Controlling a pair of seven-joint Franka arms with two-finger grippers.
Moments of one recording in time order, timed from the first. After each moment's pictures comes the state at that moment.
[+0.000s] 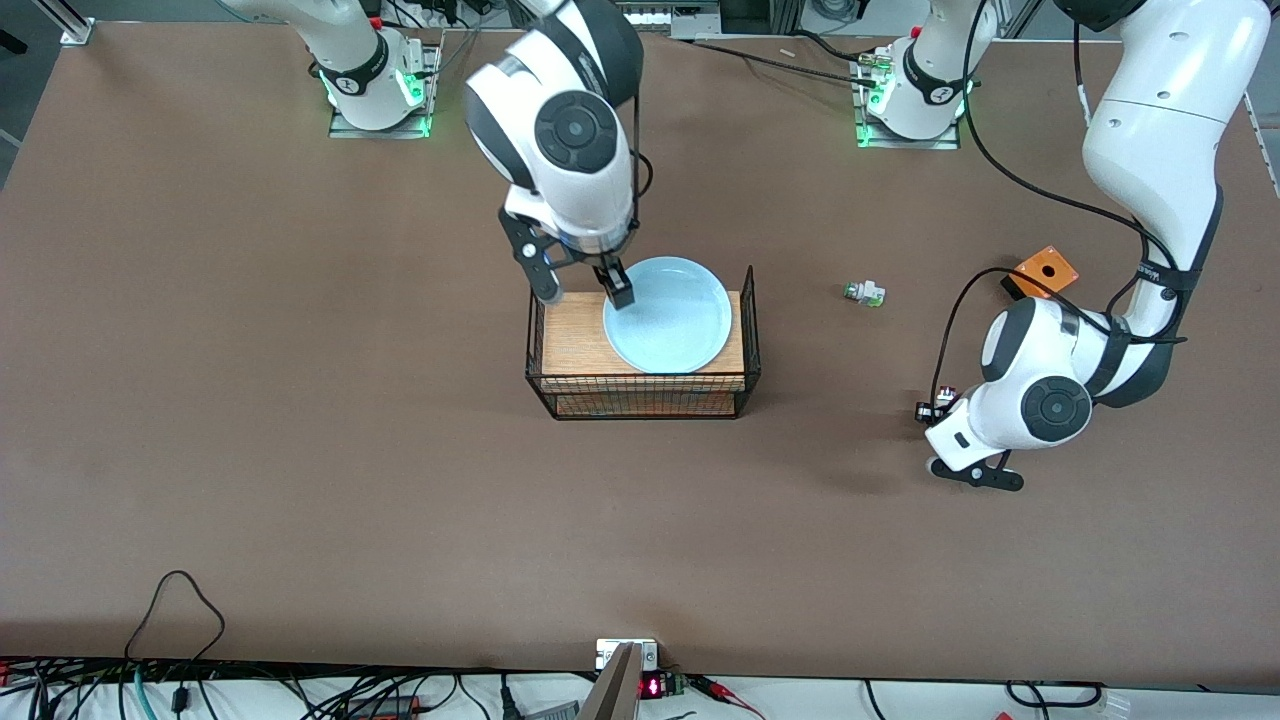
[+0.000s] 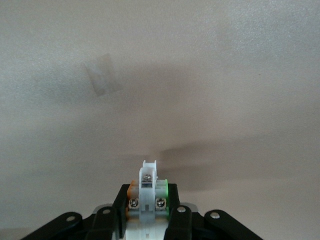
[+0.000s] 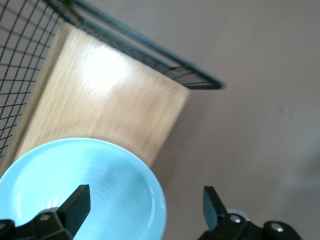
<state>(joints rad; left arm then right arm) 0.24 0.73 -0.38 -1.63 0.37 2.09 -0.13 0.75 0.55 0.00 -1.35 0.05 1.82 1.81</state>
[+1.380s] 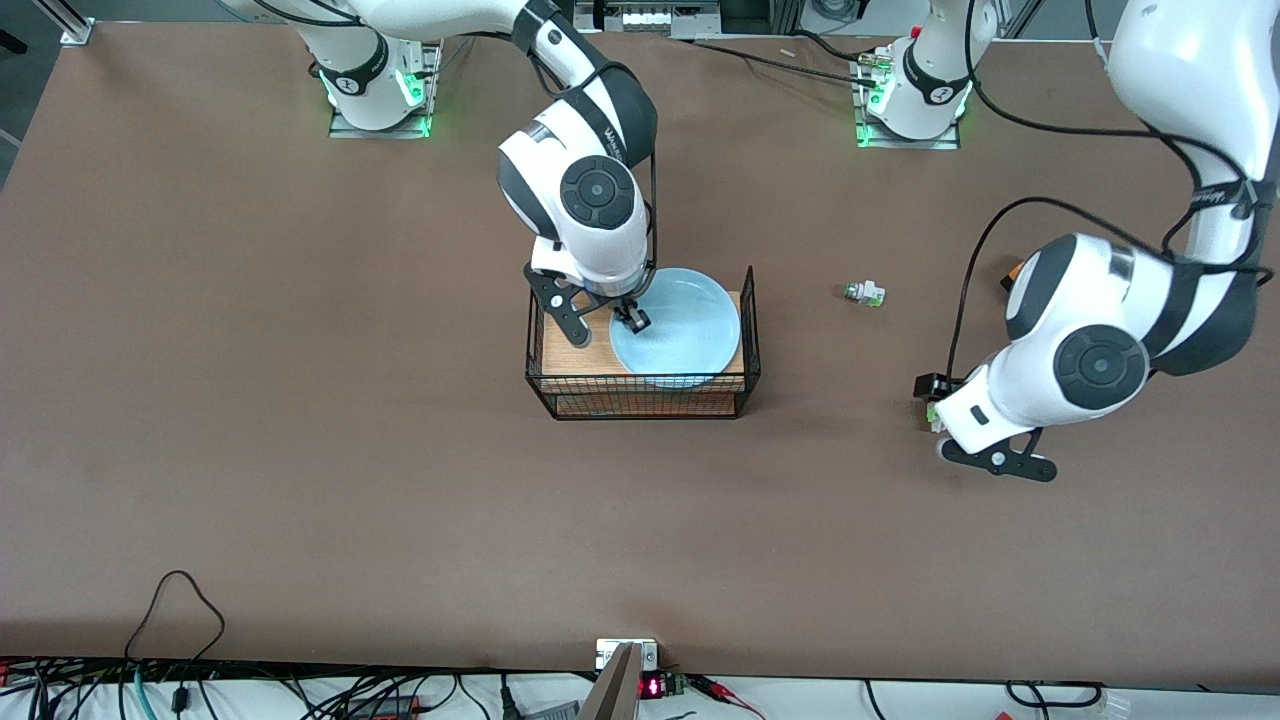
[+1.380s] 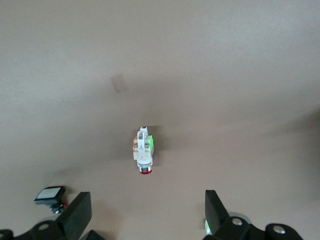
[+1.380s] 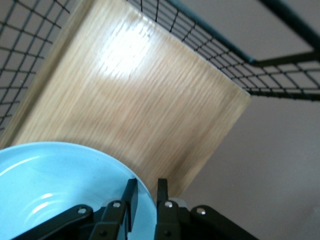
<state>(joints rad) 0.23 0.58 -0.53 -1.43 0.37 1.73 -0.13 0.75 0.64 0.00 -1.34 0.08 1.93 1.69</state>
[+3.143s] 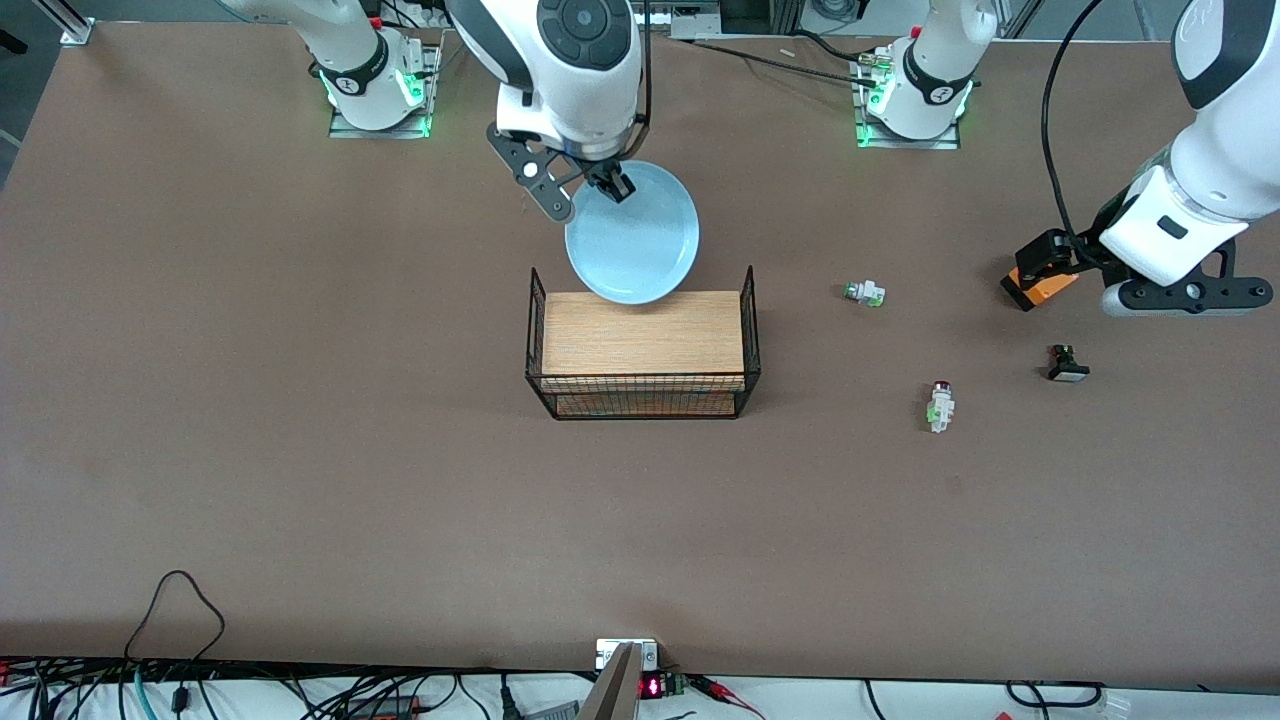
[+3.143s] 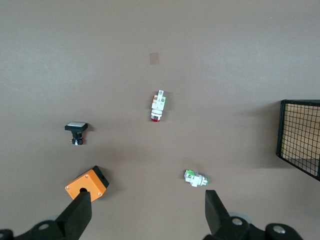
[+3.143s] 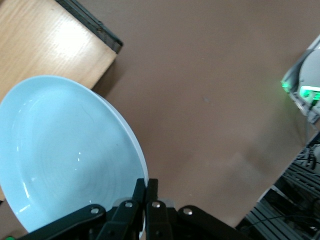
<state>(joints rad) 0.00 0.03 -0.09 -1.70 0.03 1.68 -0.13 0.81 0.41 0.00 -1.25 0.14 1.39 1.68</state>
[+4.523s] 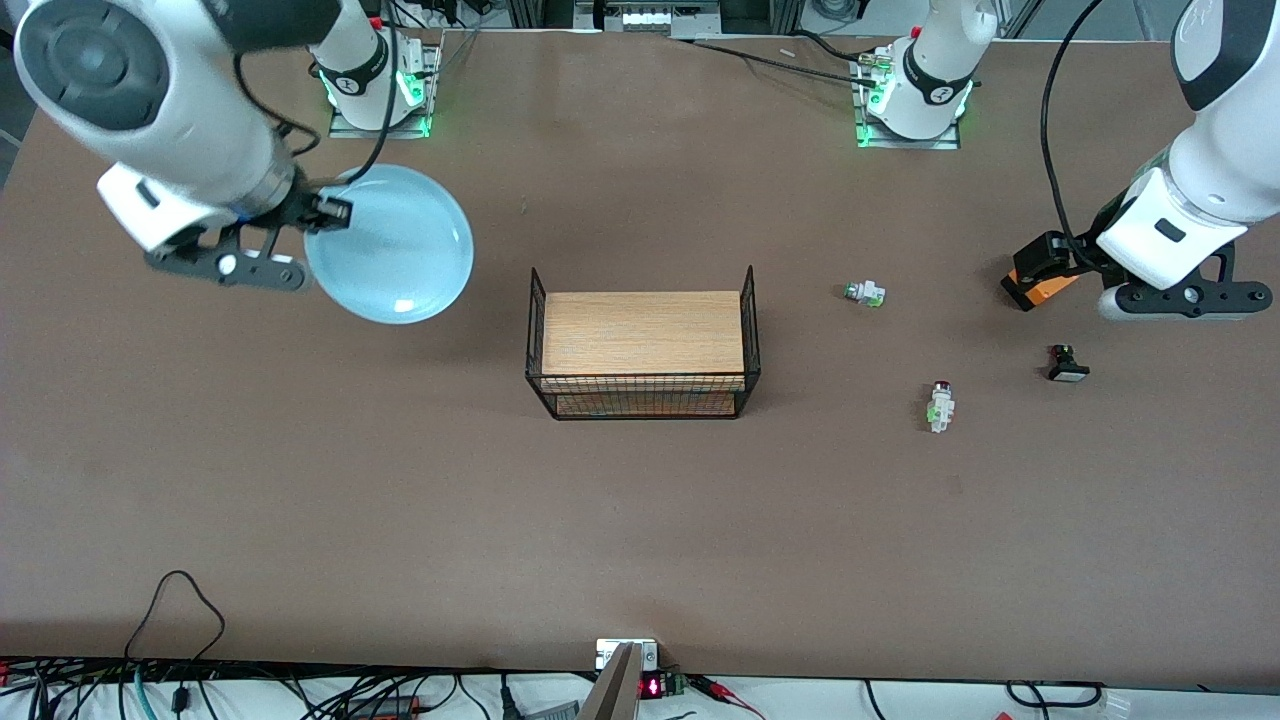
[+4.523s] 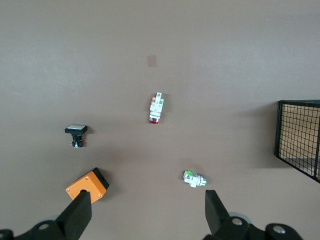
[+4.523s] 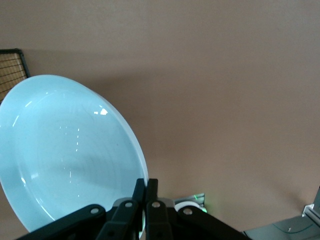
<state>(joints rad) -0.01 0.05 -0.09 -1.66 0.04 1.66 -0.13 0.41 0.30 -0.10 -1.27 -0.08 1.26 0.39</state>
